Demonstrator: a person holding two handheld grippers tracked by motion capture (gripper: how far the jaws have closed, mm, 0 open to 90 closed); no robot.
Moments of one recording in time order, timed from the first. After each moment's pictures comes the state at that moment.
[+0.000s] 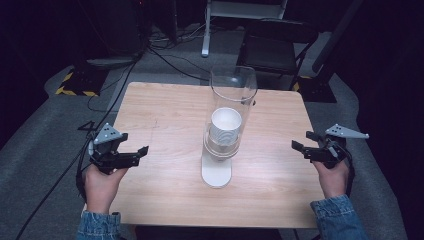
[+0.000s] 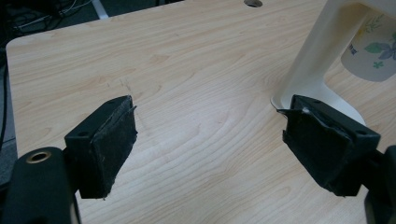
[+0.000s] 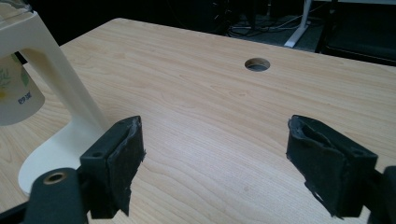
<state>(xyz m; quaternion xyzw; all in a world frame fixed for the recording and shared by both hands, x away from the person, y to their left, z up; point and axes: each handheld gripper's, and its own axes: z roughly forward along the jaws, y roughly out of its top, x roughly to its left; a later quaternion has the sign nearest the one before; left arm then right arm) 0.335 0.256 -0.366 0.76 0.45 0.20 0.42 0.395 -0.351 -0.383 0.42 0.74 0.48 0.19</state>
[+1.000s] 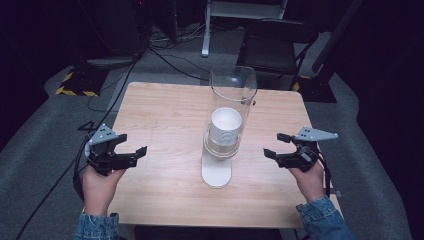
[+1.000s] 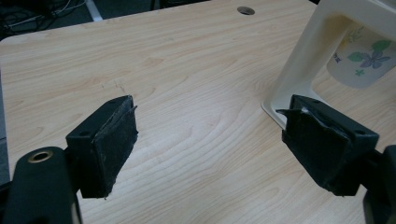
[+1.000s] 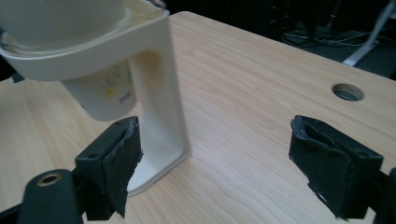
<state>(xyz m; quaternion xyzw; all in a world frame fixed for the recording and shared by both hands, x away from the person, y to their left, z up) 0.330 0.262 -0.363 0.75 0.45 0.19 0.44 0.382 -0.268 -0.376 0.31 0.80 0.49 0.16</state>
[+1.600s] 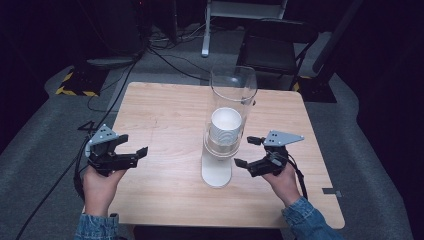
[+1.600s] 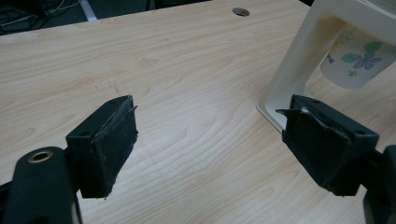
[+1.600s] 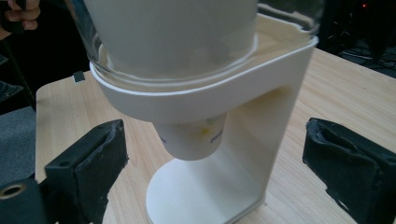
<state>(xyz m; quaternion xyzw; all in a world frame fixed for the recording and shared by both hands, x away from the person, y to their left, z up) 0.331 0.260 -0.365 0.75 0.45 0.18 0.45 0.378 -0.194 -0.387 0.24 0.81 0.52 0.11</state>
